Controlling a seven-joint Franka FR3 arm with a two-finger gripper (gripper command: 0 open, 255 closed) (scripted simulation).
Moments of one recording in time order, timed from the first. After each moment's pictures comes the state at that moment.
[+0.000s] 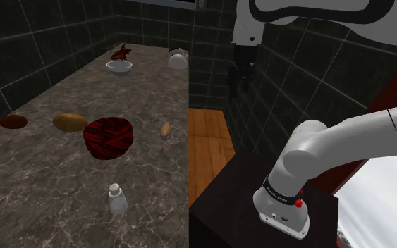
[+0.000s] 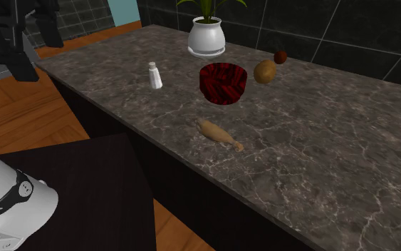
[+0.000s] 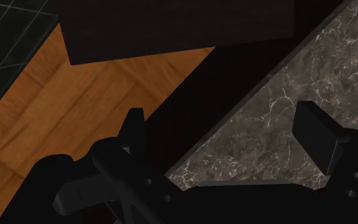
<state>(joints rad) -0.01 -0.78 -0.05 -2.39 0.04 1.44 0.02</state>
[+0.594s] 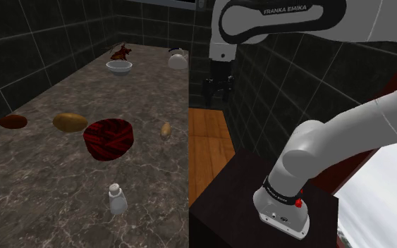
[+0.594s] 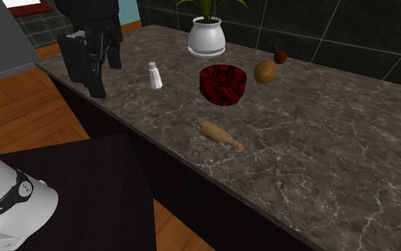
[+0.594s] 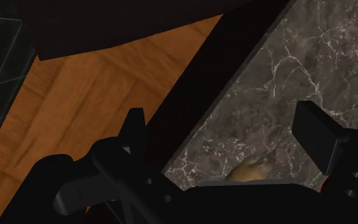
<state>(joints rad) -0.03 -0.60 0.03 -2.42 0.11 1.67 0.20</state>
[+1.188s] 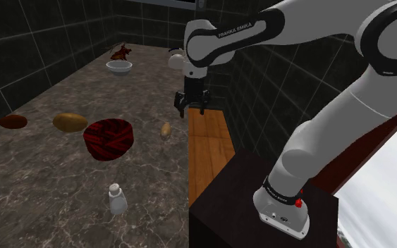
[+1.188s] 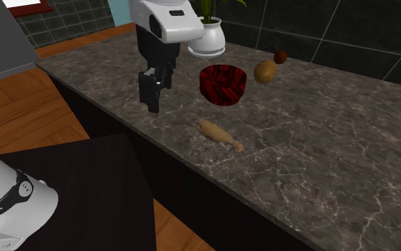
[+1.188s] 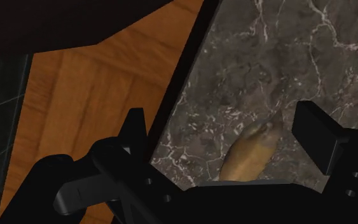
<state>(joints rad) -0.05 -0.29 0.12 -2.37 0.14 1.95 0.43</state>
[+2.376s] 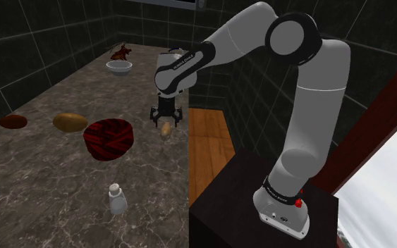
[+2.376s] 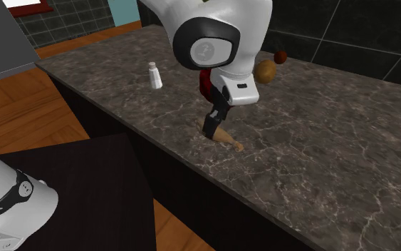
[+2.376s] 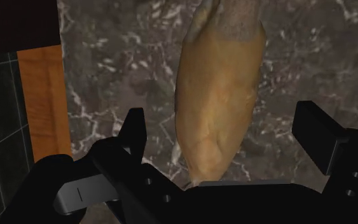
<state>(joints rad) -0.05 0.28 0.13 -2.06 0.08 2.25 0.78</state>
